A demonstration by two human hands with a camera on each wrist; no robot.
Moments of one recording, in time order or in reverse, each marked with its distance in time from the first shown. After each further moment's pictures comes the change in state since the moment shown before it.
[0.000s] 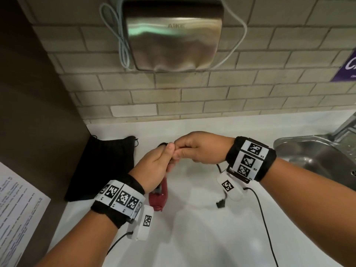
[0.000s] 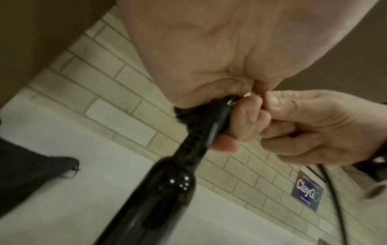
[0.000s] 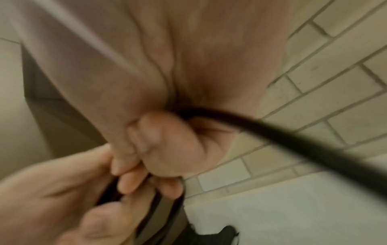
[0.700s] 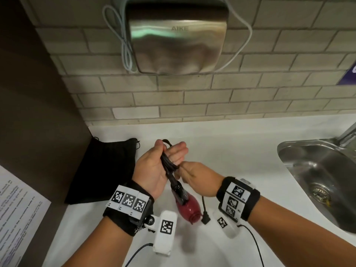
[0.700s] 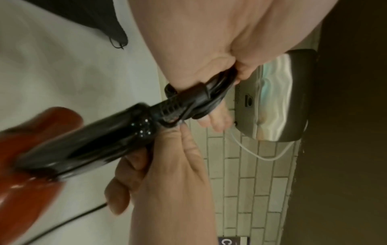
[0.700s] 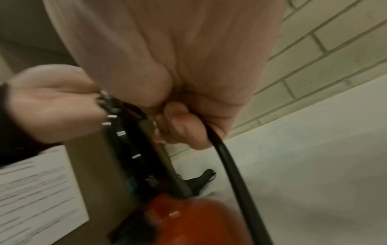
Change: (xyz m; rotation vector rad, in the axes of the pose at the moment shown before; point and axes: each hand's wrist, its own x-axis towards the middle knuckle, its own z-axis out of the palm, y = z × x) left_hand 0.008 0.015 0.018 -1.098 0.168 -0.189; right_hand 0.010 0.044 0.085 0.044 0.241 0.084
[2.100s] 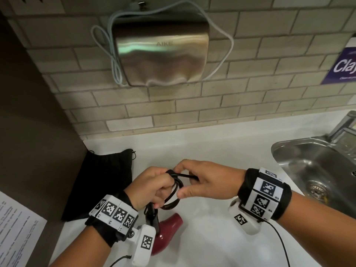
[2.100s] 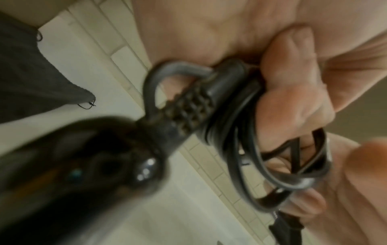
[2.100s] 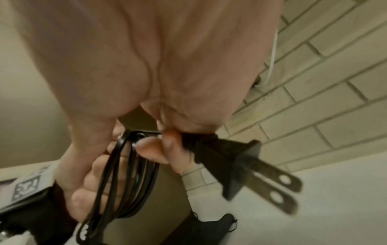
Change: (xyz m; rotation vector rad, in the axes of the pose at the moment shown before) left_hand -0.016 0.023 -0.012 0.673 -0.364 -0.239; right_hand -0.041 -0.038 -0.065 -0.015 -0.185 -0.033
